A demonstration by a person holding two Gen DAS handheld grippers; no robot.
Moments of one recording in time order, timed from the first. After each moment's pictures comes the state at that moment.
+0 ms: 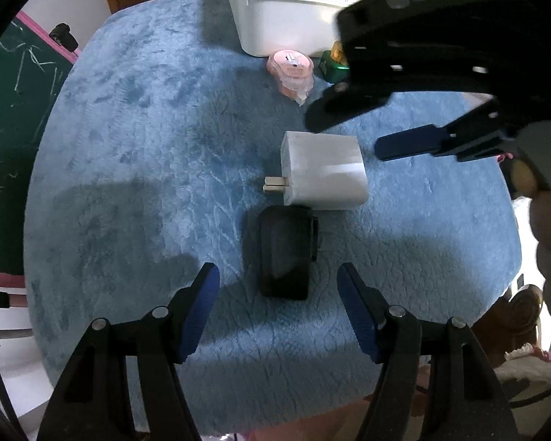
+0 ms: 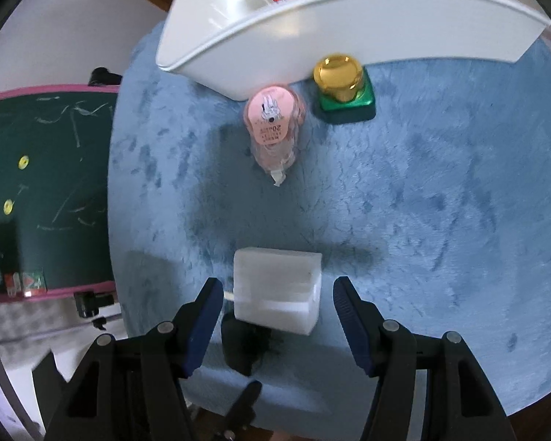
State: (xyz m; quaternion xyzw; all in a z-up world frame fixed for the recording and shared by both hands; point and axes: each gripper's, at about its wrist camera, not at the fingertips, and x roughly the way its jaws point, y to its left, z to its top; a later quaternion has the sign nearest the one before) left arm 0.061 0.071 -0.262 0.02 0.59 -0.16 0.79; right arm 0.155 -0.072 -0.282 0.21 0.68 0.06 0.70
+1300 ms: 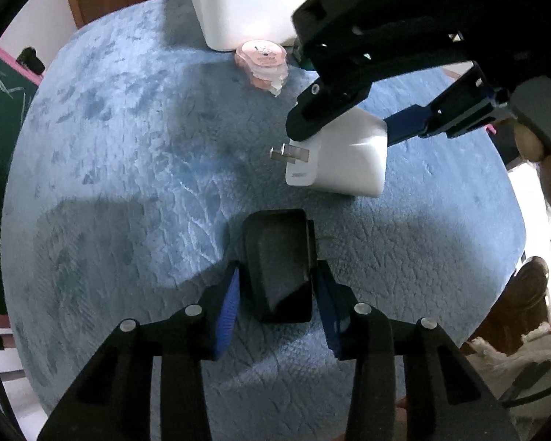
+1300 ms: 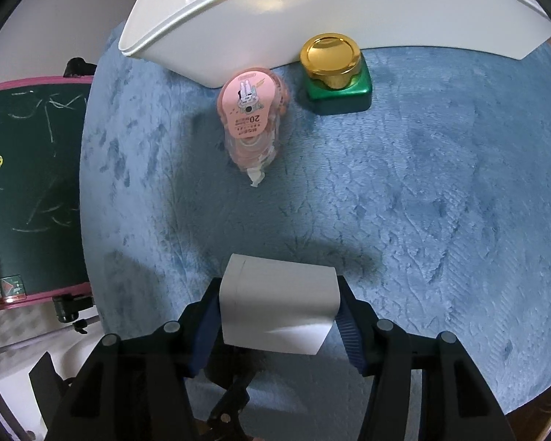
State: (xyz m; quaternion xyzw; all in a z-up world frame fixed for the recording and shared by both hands) left arm 0.073 0.061 -0.285 0.07 0.57 -0.22 0.79; right arm 0.162 -0.074 -0.295 0.18 0.70 0.04 0.69
